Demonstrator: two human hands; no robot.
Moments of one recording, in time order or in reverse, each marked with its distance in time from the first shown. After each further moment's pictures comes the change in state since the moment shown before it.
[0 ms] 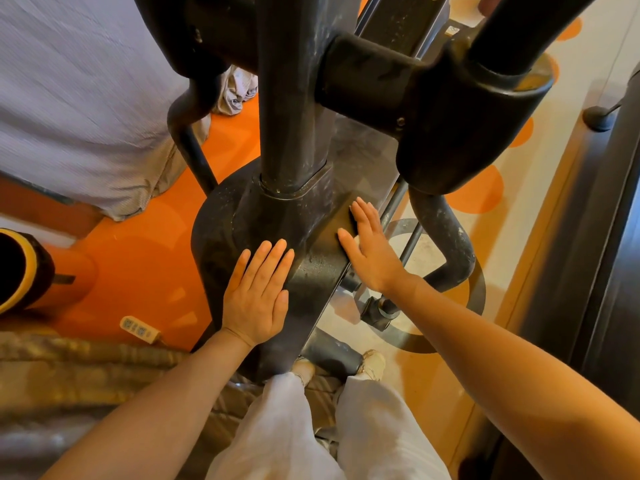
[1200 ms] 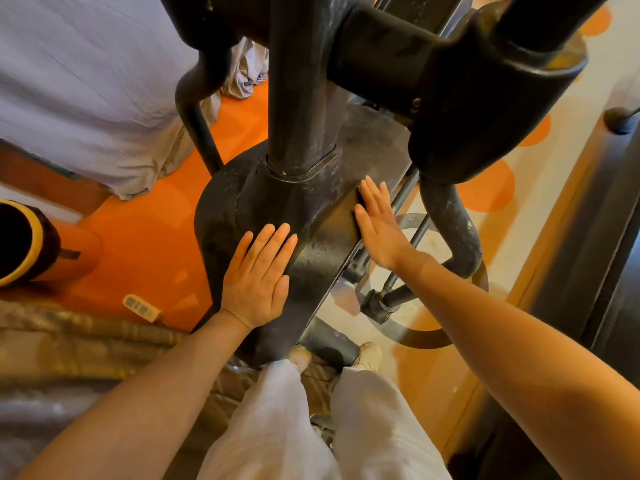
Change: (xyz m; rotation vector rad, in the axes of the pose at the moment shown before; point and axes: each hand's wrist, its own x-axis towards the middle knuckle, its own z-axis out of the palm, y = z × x) left_hand 0.002 0.001 -0.003 0.022 -0.014 -0.011; right_hand 0.013 0.000 -0.019 -0.024 -0.049 -0.022
